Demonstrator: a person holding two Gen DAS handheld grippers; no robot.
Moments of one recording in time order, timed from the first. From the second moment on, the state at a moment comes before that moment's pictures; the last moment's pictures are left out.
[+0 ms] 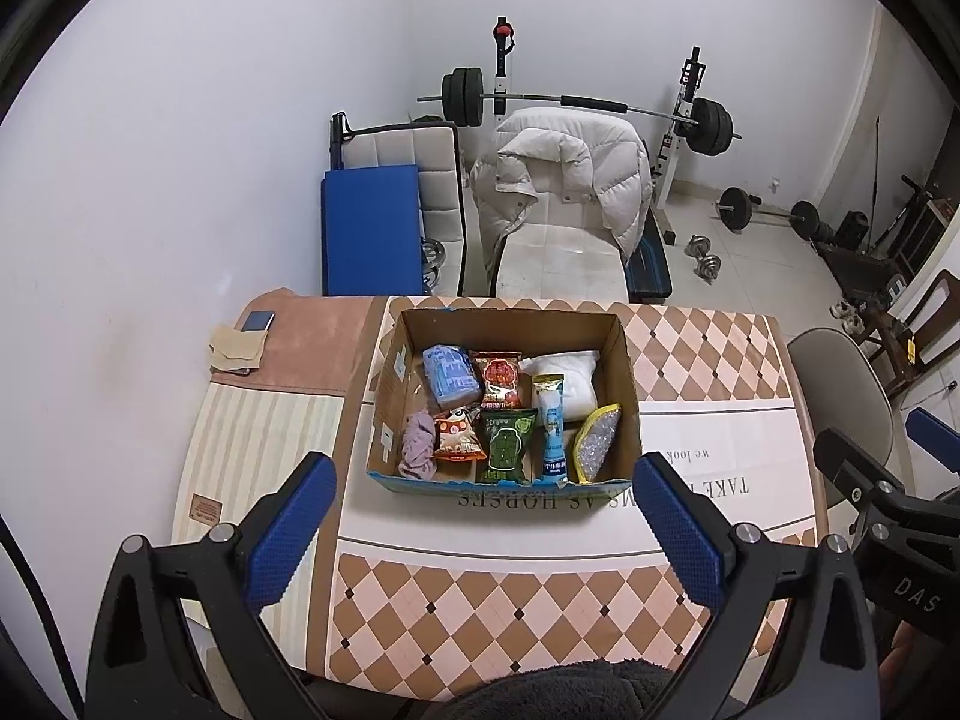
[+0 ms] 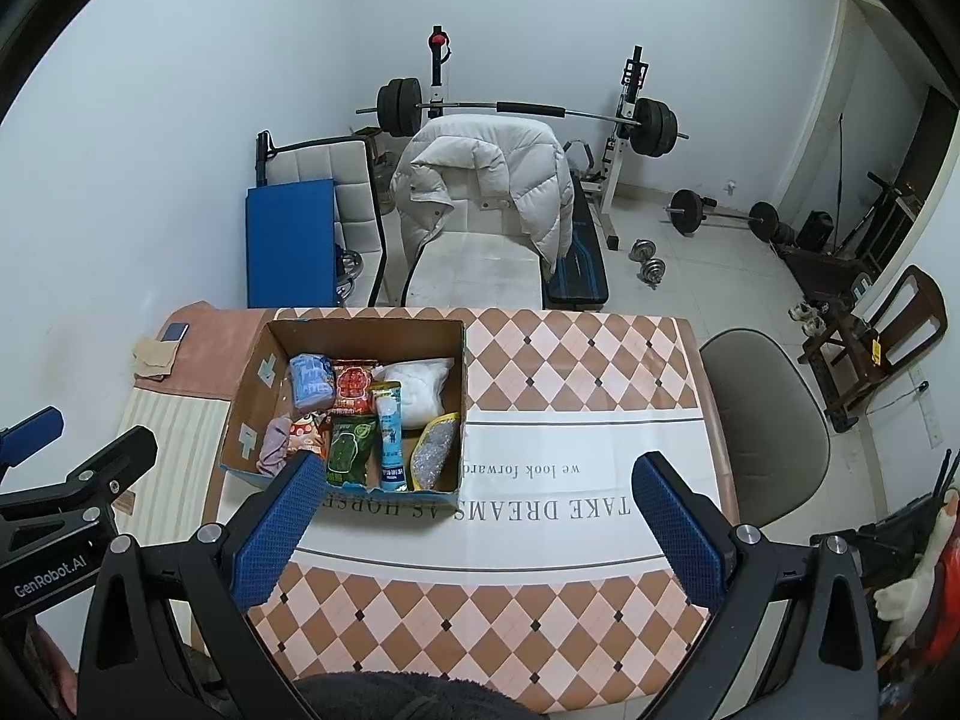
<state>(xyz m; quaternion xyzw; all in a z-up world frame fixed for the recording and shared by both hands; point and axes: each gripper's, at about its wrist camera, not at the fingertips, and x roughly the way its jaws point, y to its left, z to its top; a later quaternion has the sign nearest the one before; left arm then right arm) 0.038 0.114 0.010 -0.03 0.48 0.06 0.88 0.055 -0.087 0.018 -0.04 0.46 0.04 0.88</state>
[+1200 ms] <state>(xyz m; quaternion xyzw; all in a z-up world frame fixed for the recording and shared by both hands) 0.049 0.124 0.014 -0.03 0.48 0.05 0.87 0.064 -0.089 0.020 -0.05 0.46 0.03 0.88</state>
